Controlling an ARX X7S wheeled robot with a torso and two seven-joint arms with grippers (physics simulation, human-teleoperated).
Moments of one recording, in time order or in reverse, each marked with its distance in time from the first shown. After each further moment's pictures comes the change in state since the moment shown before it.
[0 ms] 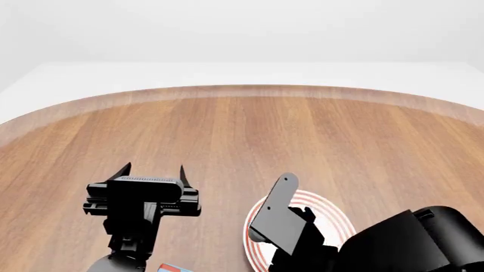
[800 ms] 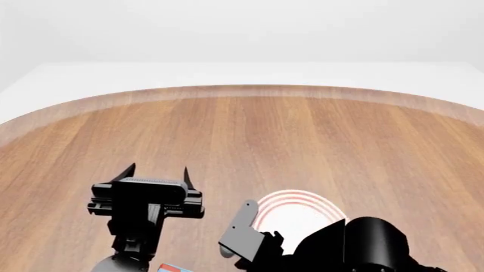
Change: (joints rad) left arm -0.002 -0.012 0.027 -0.011 -0.011 0.014 -0.009; right arm -0.012 -0.093 -0.358 0.228 -0.462 -0.153 -0.387
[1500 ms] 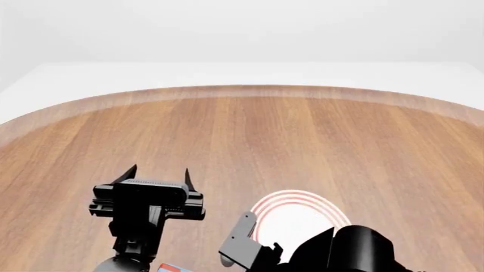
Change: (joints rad) left arm 0.005 -0.012 0.013 -0.010 -0.014 0.018 -0.011; right arm -0.019 -0.007 -0.101 0.095 -0.077 -0.064 -0.064
